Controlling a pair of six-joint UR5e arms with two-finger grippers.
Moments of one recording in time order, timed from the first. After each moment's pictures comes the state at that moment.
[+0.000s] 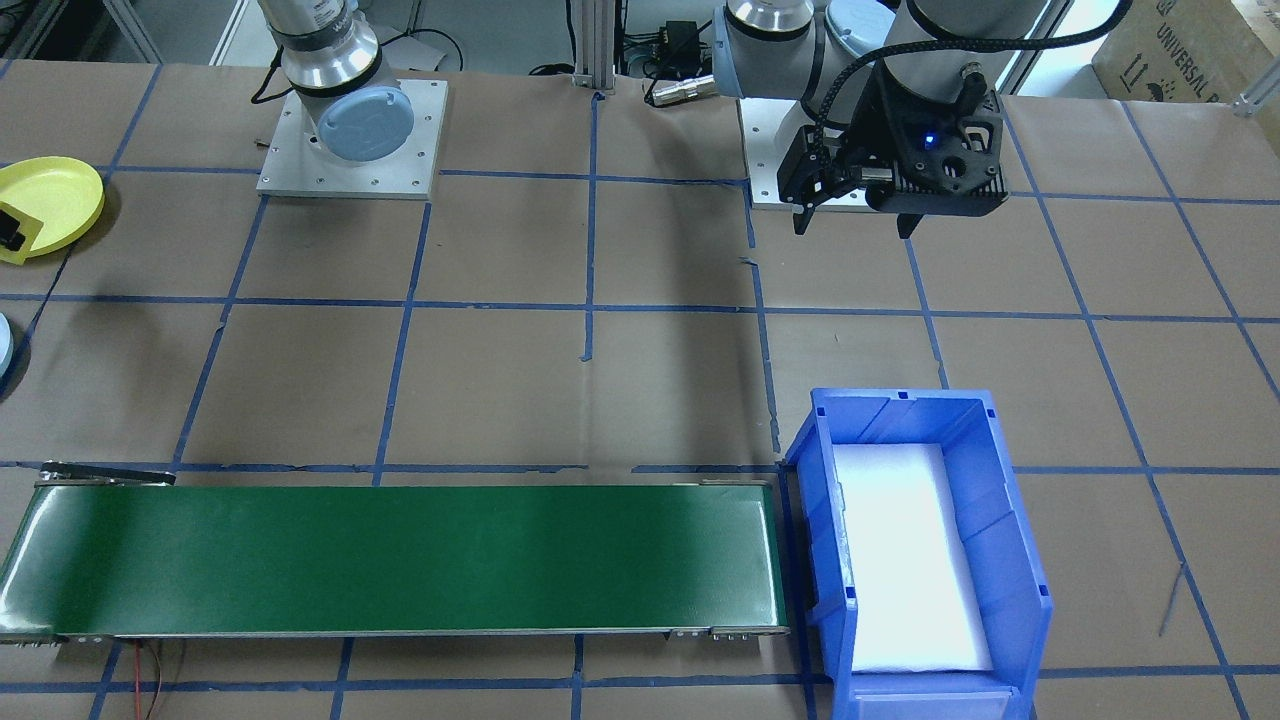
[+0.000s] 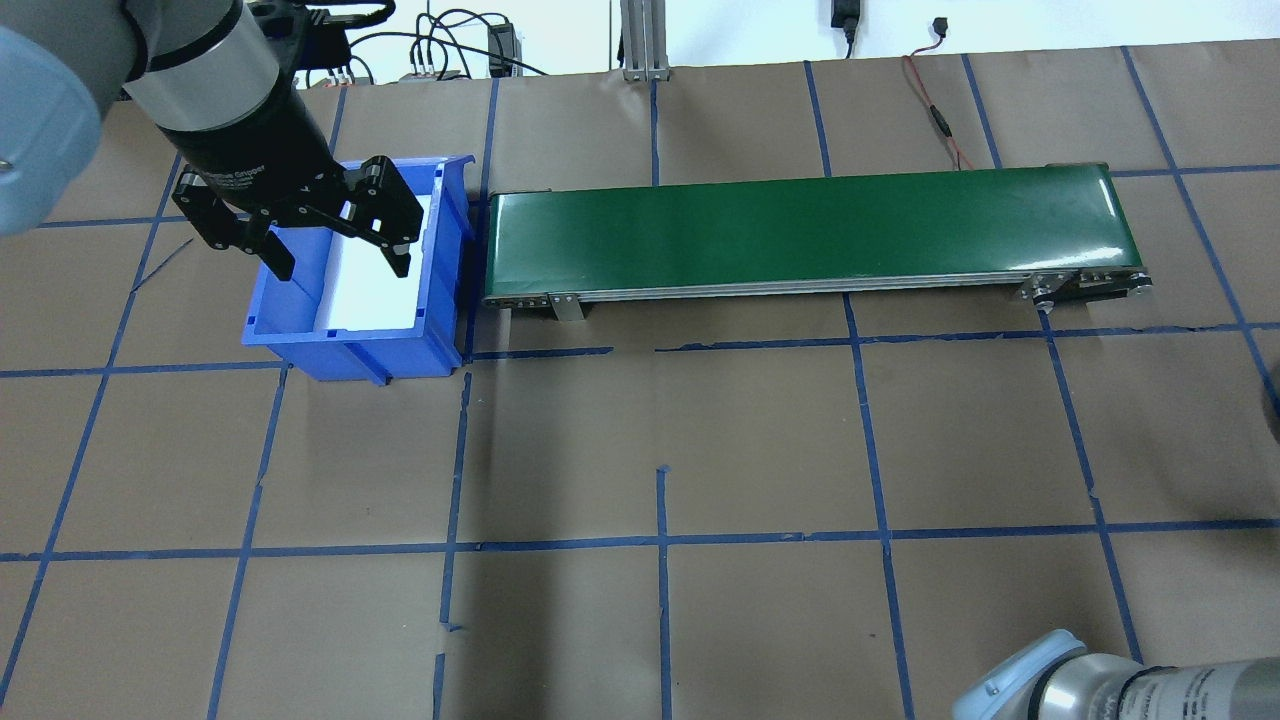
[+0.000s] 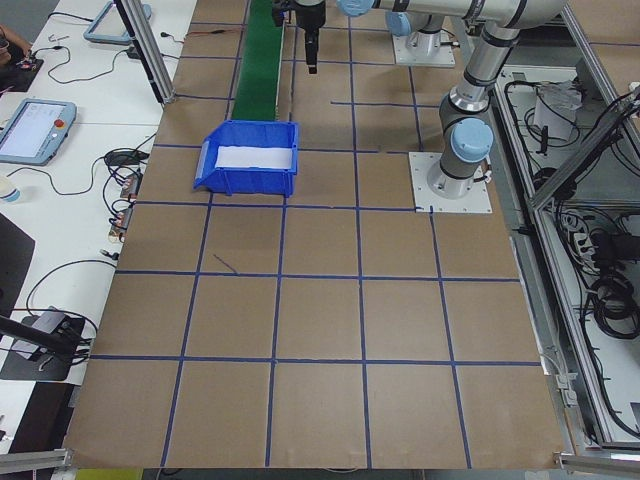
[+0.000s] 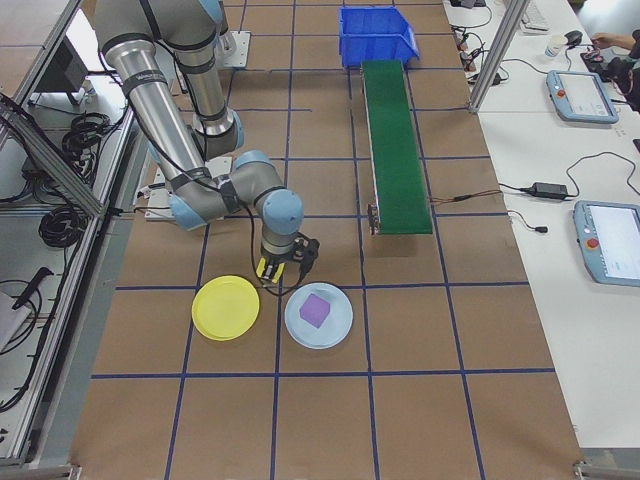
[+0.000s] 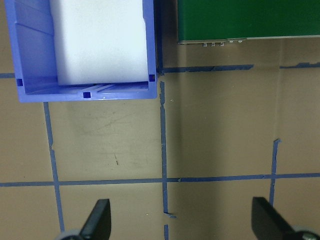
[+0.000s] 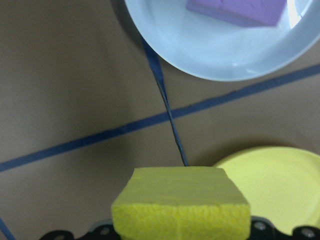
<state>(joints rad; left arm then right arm) -1.60 -1.56 -1.53 -1.69 1.57 -0.01 0.44 -1.47 2.02 -1.99 -1.69 -0.80</state>
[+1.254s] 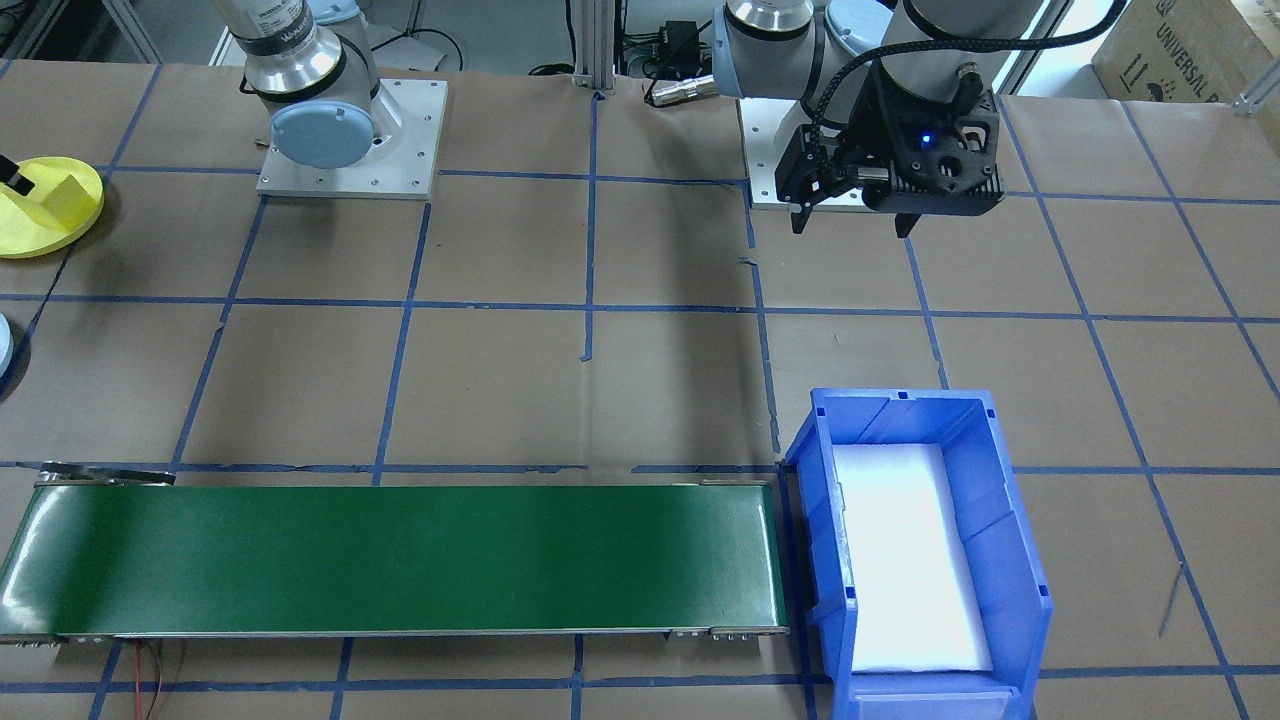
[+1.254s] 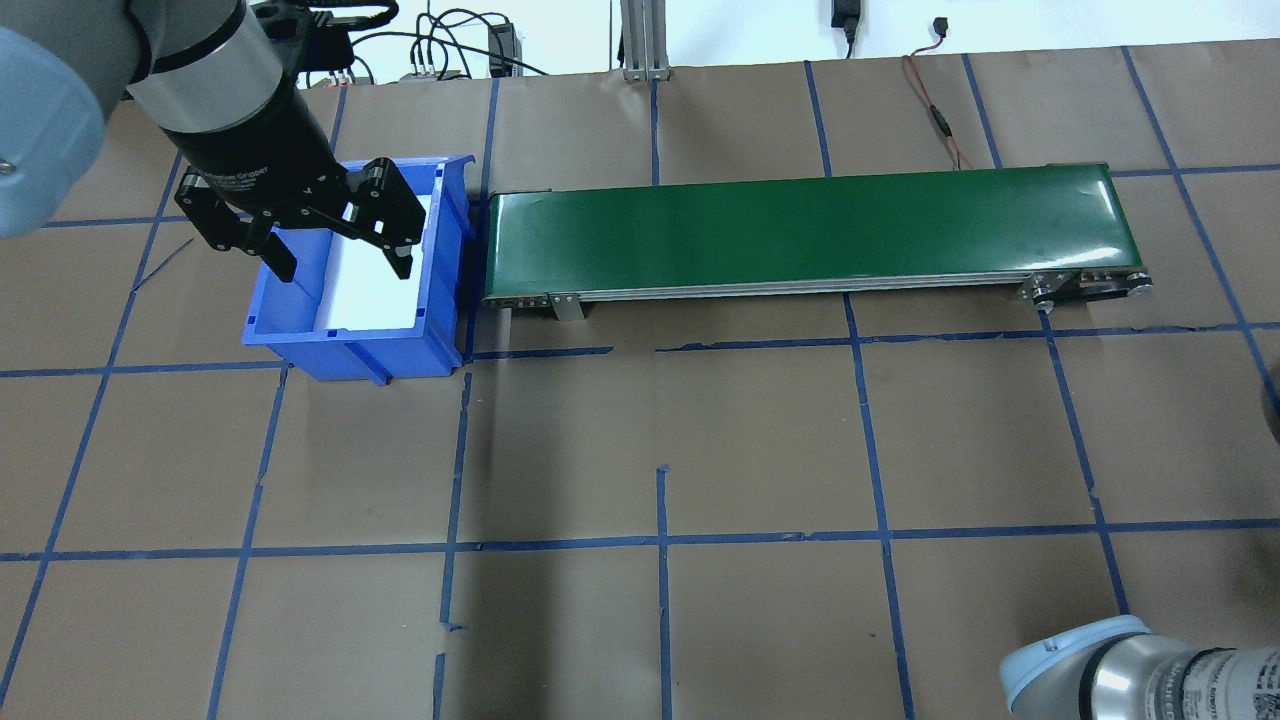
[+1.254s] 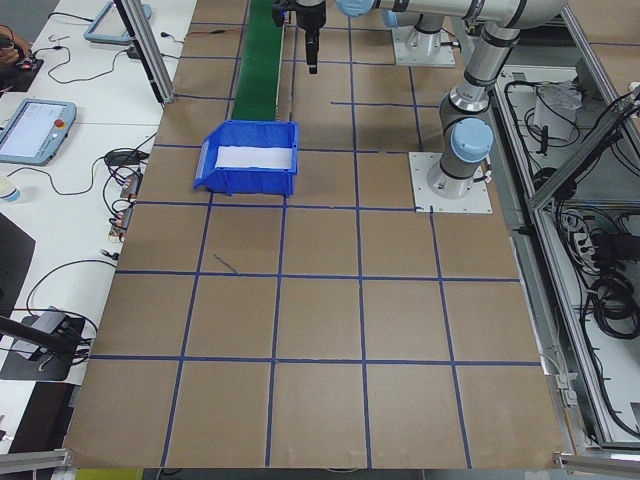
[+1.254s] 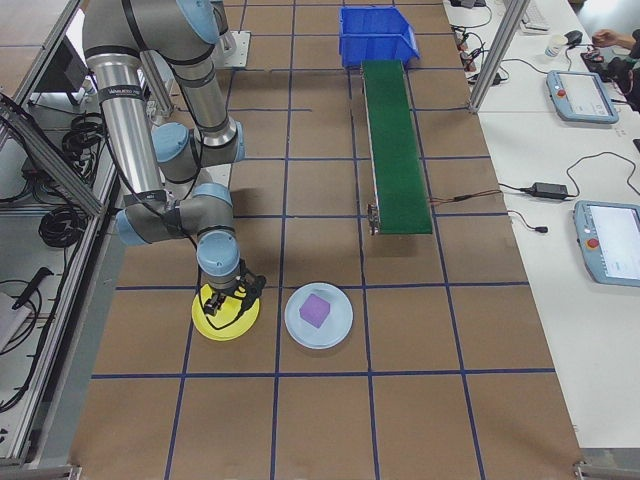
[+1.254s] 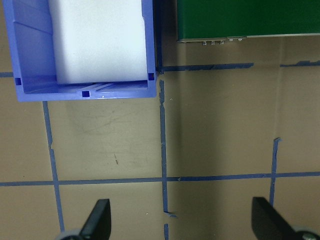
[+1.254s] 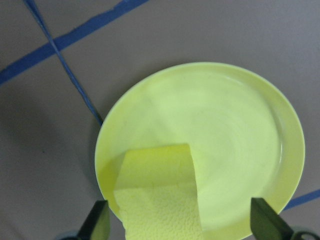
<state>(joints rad) -1.60 -1.56 -1.53 -1.69 1.57 -0.01 0.24 -1.44 2.05 -2.07 -1.70 -0.90</state>
